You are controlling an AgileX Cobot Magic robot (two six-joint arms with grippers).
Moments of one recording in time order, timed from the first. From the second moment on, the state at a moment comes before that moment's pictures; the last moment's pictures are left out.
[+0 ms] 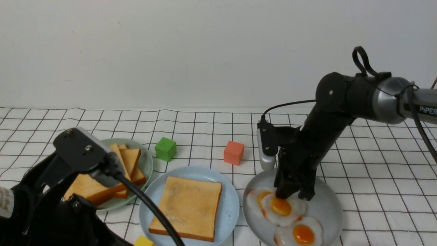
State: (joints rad) right arm 0.33 2.08 -1.50 0.41 0.98 -1.42; left arm -0.51 0.95 -0.79 -0.44 0.93 0.35
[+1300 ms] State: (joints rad) right arm 0.33 2.08 -1.68 0.44 1.12 -1.23; left arm -0.51 0.95 -0.79 -0.43 0.96 0.31
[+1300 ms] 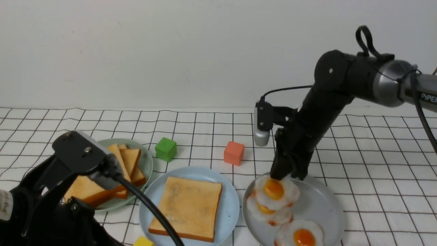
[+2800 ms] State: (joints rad) right arm 0.50 1.65 -1.90 0.31 1.23 -0.45; left arm -0.05 1.24 -0.96 -0.50 0.84 -0.04
